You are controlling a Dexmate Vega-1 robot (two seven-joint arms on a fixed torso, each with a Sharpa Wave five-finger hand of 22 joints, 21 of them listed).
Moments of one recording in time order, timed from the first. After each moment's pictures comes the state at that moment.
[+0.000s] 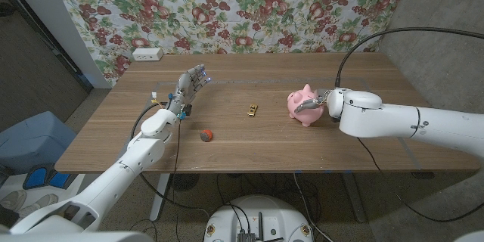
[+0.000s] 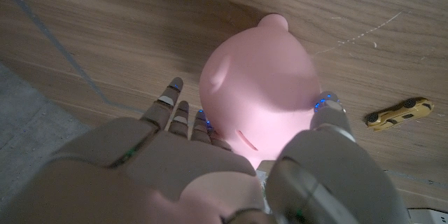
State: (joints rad) left arm 0.88 0.55 0.35 -1.35 -0.67 -0.32 -0.08; left_hand 0.04 0.08 0.68 -0.12 0.17 0.10 -0.03 0.18 0.17 0.04 -0.06 0.19 0.17 0.07 -0.04 0.18 0.17 0.23 0.02 0.21 0.17; right arm -0.23 -1.02 -1.28 -2.28 -0.07 -1.34 0.15; right_hand 0.52 -0.10 0.25 -0.15 0.30 -0.06 0.12 0.19 0.19 -0.02 0.11 0.20 0.23 -0.04 0.13 0.22 0.24 0.20 0.13 0.21 0.18
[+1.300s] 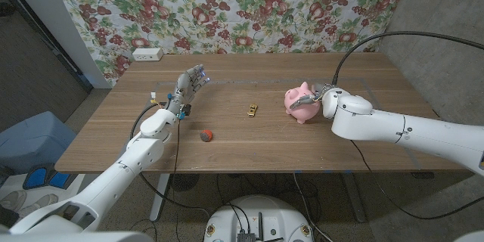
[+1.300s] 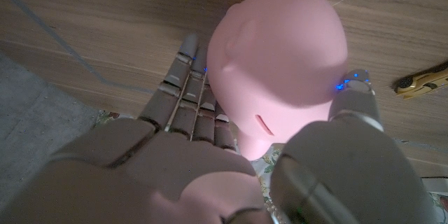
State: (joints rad) left arm 0.88 0.55 0.35 -1.35 -0.67 -0.32 -0.08; left_hand 0.04 0.08 0.68 -0.12 0.17 0.10 -0.03 0.18 0.17 0.05 -0.05 0.19 0.17 0.07 -0.04 0.18 0.17 0.23 0.03 0.21 0.17; right arm -0.31 -0.95 -1.24 -2.15 -0.12 -1.33 0.07; right_hand 0.68 -0.18 0.30 -0.19 0.19 0.40 0.16 0.47 0.23 0.56 0.12 0.49 0.39 0.61 0.08 0.83 0.46 0.71 -0.01 0.53 0.30
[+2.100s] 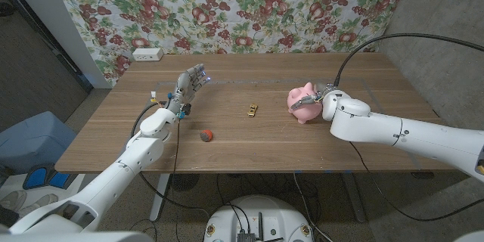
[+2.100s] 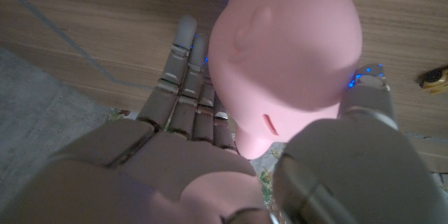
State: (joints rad) left arm 0.88 0.55 0.35 -1.35 -0.67 -0.31 -0.08; left_hand 0.04 0.08 0.68 -0.12 0.17 0.10 -0.03 0.18 0.17 0.05 -0.05 0.19 0.17 0.07 -0.04 0.18 0.17 0.23 0.03 0.20 0.17; right arm -0.38 -0.94 -1.18 -2.14 -0.09 -1.33 -0.03; right_hand 0.73 -0.23 0.30 -0.19 0.20 0.44 0.20 0.61 0.29 0.64 0.17 0.61 0.50 0.70 0.11 0.90 0.73 0.74 -0.03 0.71 0.40
